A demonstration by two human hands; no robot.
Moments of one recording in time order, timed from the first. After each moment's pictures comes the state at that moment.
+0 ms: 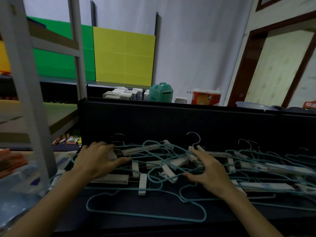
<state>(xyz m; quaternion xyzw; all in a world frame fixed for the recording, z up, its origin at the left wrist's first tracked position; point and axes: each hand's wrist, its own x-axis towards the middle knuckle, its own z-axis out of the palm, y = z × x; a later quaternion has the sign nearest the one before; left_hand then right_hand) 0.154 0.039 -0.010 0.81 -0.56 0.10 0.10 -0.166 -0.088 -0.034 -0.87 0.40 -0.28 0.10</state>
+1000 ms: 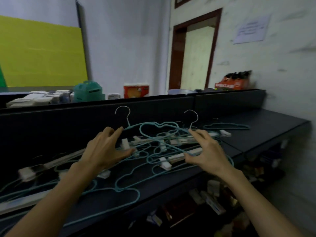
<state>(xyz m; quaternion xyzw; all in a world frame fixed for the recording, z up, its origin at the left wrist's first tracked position) -0.019 -0.034 0.024 0.62 -0.75 0.13 0.19 -0.341 -0.035 0.009 -0.78 0.54 -0.31 0.00</state>
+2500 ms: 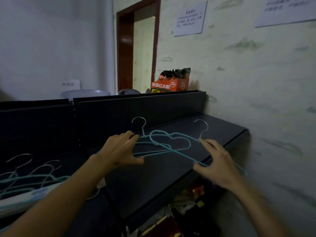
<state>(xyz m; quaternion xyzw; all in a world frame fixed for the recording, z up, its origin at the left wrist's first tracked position) -0.541 -0.338 0.011 0.46 -0.86 0.17 0.12 -0.832 -0.238 -0.008 -0.69 0.64 -0.32 -0.07</state>
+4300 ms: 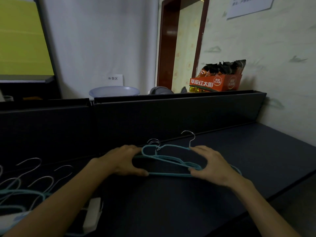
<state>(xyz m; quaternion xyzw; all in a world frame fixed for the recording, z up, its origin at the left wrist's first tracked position) -0.513 -0.437 -0.018 0.59 -0.80 -0.09 0.01 -0.820 -0.440 -0.033 -0.82 0.50 -0.24 0.12</state>
